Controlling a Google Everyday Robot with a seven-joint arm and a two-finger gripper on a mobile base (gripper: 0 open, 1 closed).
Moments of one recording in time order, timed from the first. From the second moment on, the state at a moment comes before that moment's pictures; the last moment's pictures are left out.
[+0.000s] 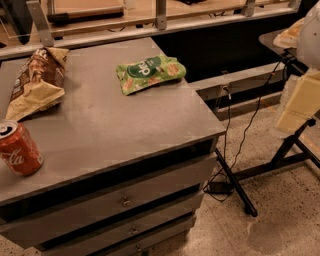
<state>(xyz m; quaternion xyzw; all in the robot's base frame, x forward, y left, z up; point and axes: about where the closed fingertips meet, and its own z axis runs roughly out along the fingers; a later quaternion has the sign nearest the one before) 0.436 -0.206 1.009 -0.60 0.77 -0.07 0.21</state>
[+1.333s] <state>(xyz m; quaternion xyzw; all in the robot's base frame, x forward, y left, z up) 0.468 -0.207 0.999 -0.49 0.78 0.11 0.37</state>
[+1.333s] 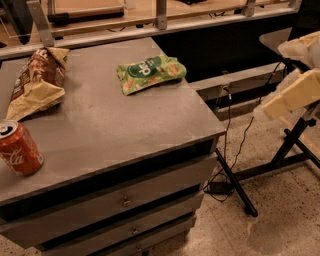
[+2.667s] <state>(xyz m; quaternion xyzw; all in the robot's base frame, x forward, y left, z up) 0.468 -0.100 1.080 -0.45 0.65 0.33 0.52</state>
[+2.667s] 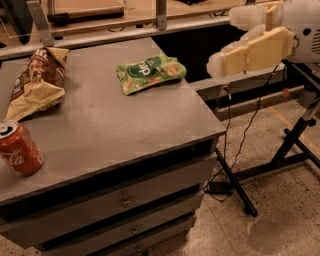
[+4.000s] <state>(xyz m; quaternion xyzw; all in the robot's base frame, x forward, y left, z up) 0.456 0.053 0.974 -0.57 0.59 0.38 0.43</state>
